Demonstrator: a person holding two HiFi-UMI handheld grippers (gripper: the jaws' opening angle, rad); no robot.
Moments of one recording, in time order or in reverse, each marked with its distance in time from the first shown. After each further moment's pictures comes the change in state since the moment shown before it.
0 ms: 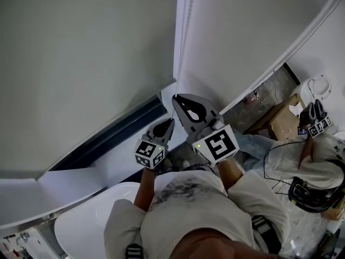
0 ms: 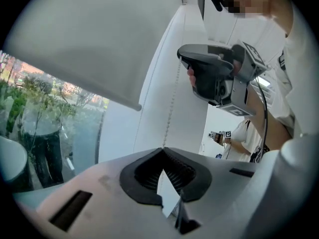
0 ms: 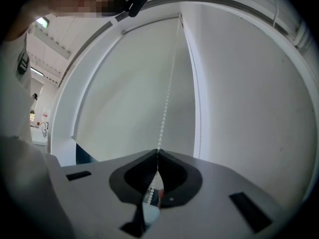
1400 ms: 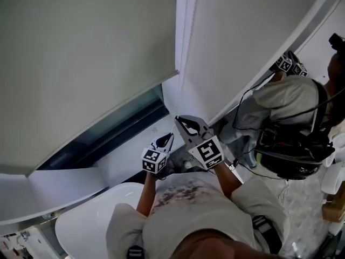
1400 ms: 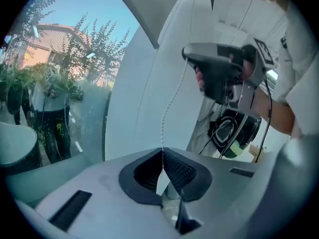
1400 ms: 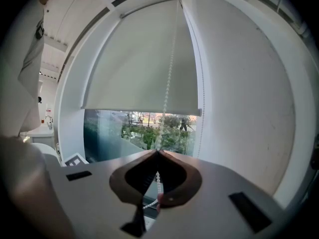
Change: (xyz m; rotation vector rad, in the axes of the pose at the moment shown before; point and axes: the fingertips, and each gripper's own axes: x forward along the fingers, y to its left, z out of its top) left arm 0.024 -0.006 -0.117 -0.063 0.215 0.056; right arm -0.029 -0.015 -0.133 0.041 0.176 0.023
